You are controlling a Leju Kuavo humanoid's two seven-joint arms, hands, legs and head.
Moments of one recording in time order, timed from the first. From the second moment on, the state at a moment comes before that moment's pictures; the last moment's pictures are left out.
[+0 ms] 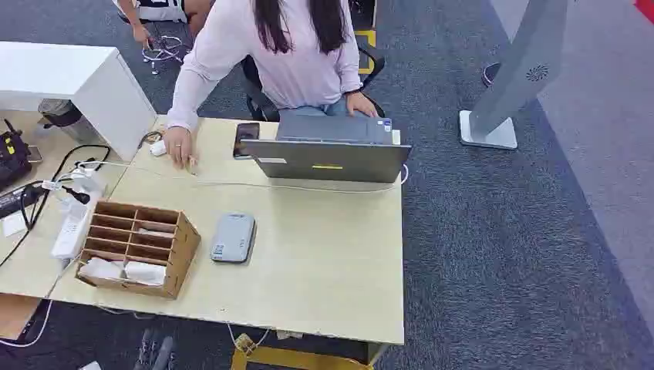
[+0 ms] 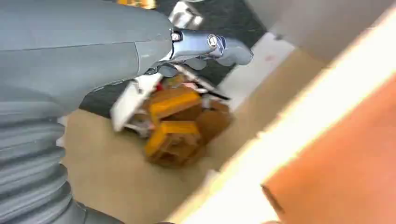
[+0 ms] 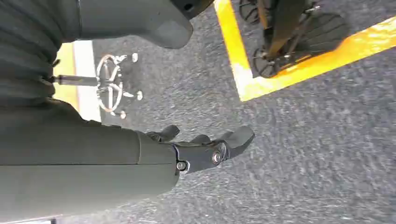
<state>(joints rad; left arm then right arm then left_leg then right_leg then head) 0.18 -0.16 0.59 -0.98 0.47 -0.36 -0.48 0.00 0.06 -0.06 -0.21 -0.16 -0.18 0.08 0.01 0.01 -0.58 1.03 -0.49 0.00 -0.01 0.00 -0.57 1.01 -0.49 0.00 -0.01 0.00</state>
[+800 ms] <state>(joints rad) 0.44 -0.31 0.65 -1.78 0.59 -0.09 -0.61 0.00 0.08 0.00 -0.18 -0.06 -0.24 0.27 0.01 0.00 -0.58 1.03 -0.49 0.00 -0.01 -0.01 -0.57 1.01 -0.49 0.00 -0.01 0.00</state>
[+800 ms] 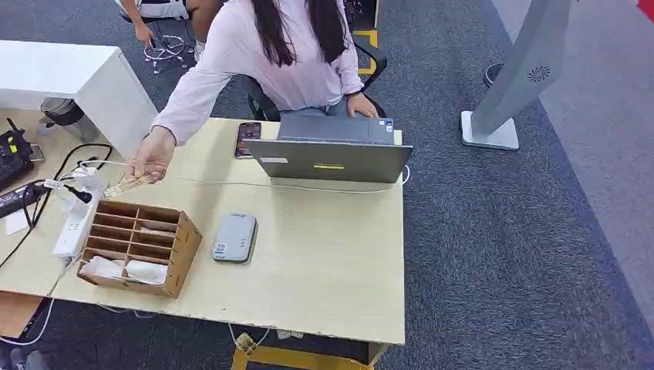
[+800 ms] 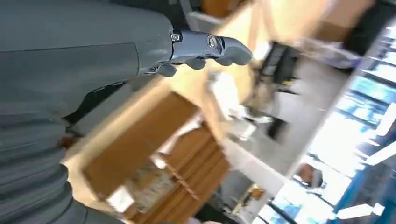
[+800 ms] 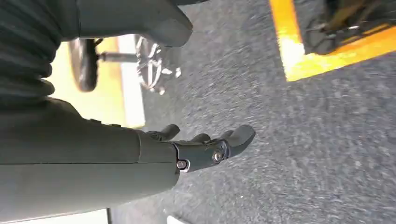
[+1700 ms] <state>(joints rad) -0.38 0.11 0.17 -1.44 -0.89 0.38 -0.22 -0.05 0.06 0.16 -0.18 0.10 -0.11 0.26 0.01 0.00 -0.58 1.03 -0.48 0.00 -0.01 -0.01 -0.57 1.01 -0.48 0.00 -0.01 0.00</state>
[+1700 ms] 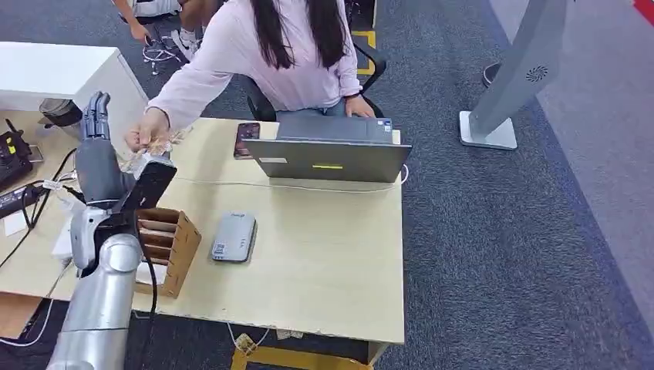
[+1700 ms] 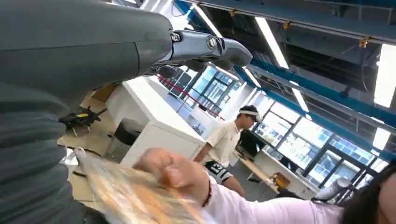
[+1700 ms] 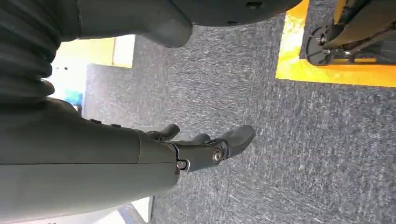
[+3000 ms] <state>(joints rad) -0.32 0.15 0.16 -1.38 -0.88 0.42 -0.26 -0.05 0.05 0.18 -0.17 0.13 -0.11 0.24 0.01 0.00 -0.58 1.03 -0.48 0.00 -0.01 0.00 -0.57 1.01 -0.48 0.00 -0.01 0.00</state>
